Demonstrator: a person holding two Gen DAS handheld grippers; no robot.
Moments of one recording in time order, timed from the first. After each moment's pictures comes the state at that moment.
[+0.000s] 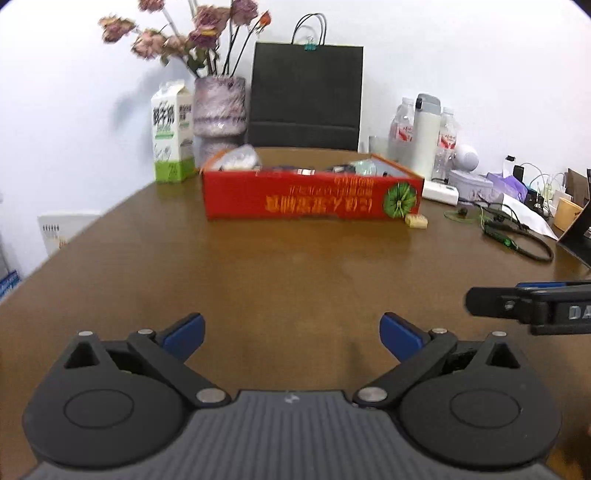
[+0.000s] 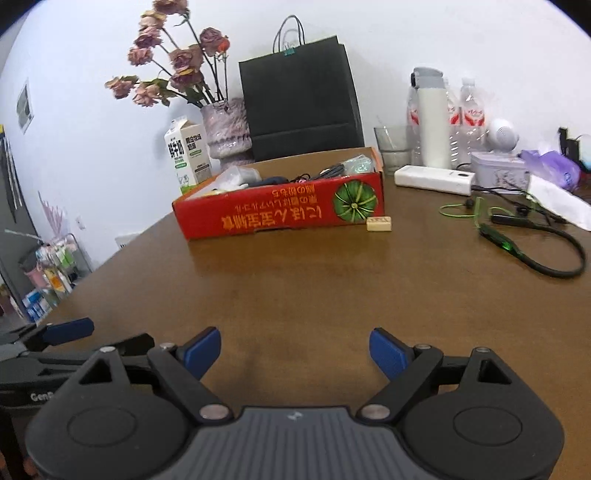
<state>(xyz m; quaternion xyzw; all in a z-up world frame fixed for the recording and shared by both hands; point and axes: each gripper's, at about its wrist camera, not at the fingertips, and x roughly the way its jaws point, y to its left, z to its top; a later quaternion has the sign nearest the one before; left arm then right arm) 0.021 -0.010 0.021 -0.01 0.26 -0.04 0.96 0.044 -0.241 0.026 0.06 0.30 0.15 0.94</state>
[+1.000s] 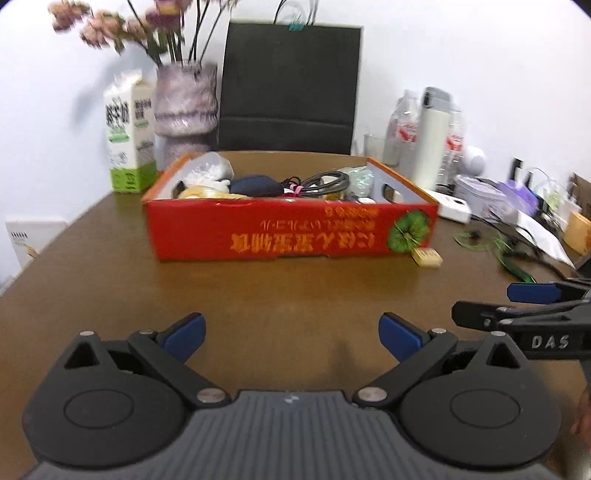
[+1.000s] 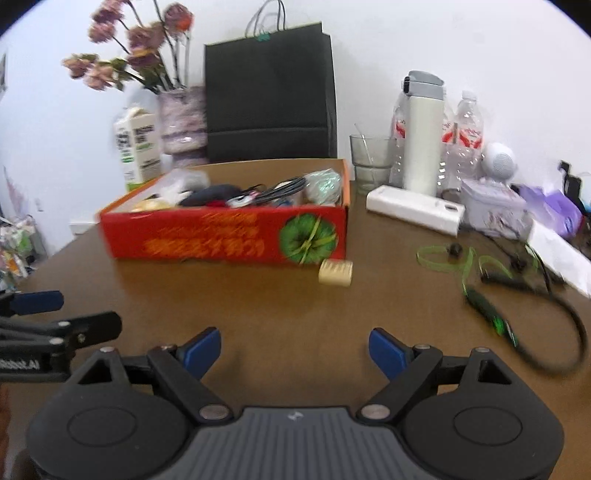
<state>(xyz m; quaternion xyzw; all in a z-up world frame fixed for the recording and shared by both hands) 0.162 -0.029 0.037 -0.01 0.29 -0.07 0.95 0.178 -0.247 0.027 0.00 0.31 0.11 0.95</state>
